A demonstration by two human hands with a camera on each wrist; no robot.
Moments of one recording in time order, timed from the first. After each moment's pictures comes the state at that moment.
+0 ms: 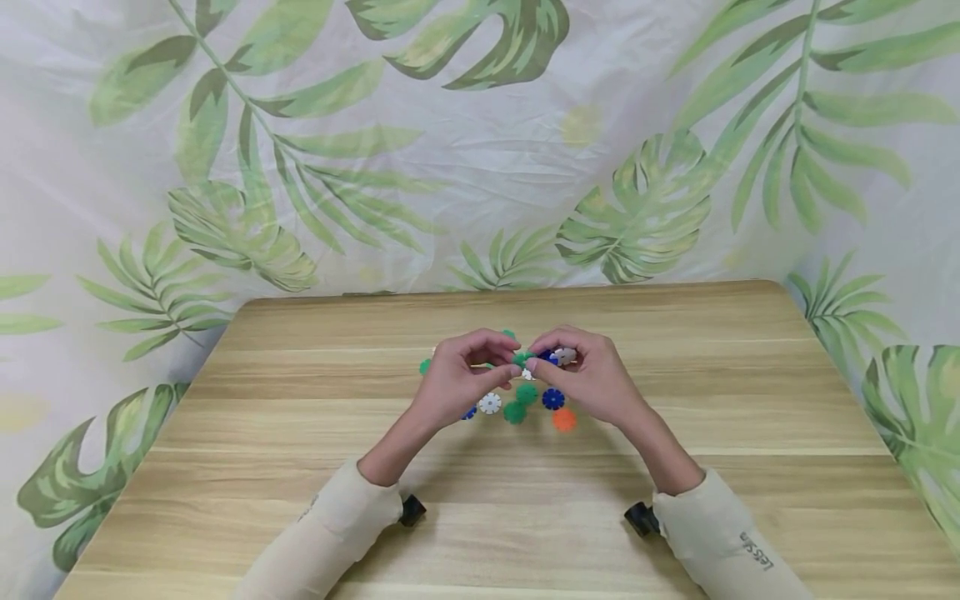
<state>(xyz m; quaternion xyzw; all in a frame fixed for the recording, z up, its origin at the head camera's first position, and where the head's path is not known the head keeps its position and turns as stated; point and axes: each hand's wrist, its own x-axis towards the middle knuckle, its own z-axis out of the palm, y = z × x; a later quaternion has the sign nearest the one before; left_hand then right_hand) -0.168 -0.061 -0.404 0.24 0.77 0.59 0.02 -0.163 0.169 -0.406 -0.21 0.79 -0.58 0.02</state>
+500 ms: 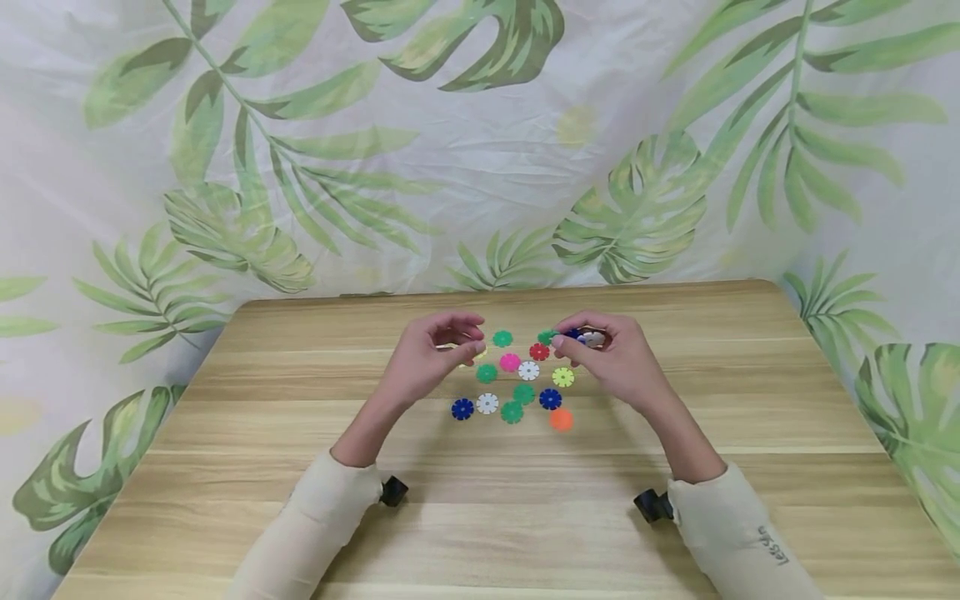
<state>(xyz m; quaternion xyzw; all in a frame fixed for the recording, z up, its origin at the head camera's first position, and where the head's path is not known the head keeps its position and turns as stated) -0.190 -0.096 -0.392 0.17 0.81 0.56 0.01 -0.170 0.197 -0.391 -0.16 0.79 -0.59 0.00</state>
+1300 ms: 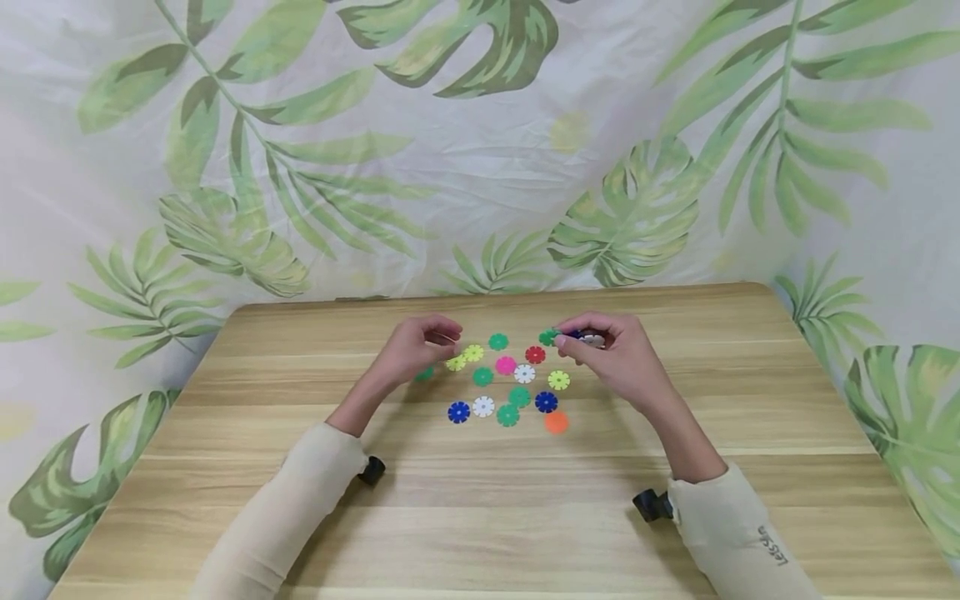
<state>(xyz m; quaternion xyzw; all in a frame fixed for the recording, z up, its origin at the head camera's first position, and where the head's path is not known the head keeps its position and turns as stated) -0.243 -0.130 -0.432 0.14 0.89 0.44 0.07 -0.172 0.205 -0.388 -0.17 0.78 -0.60 -0.01</state>
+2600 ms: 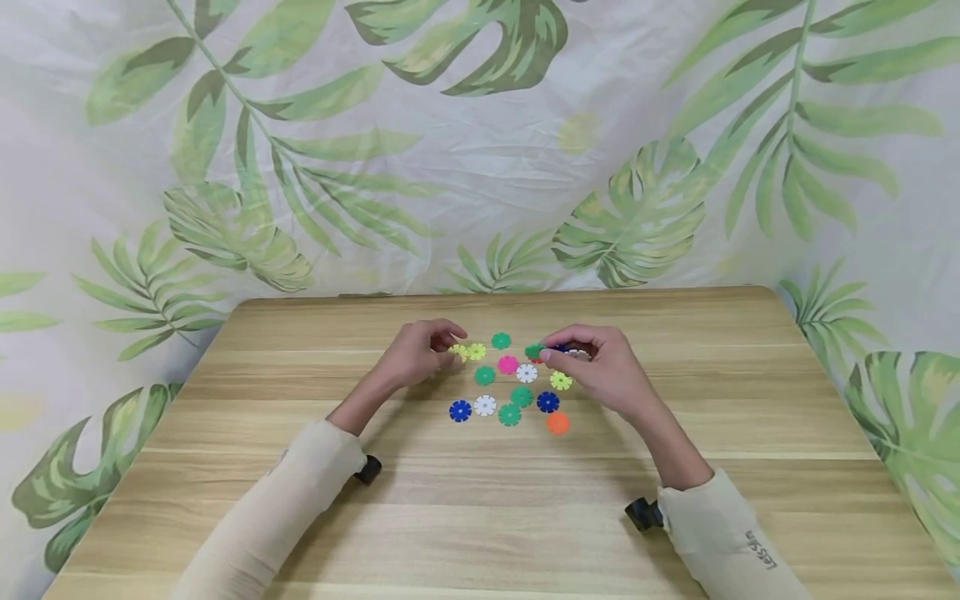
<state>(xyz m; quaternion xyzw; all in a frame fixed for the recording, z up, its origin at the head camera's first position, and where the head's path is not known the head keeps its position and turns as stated) -0.239 -0.128 -0.432 0.15 0.92 0.36 0.08 -0.170 0.188 -0.397 -0.17 0.78 -0.60 0.03</state>
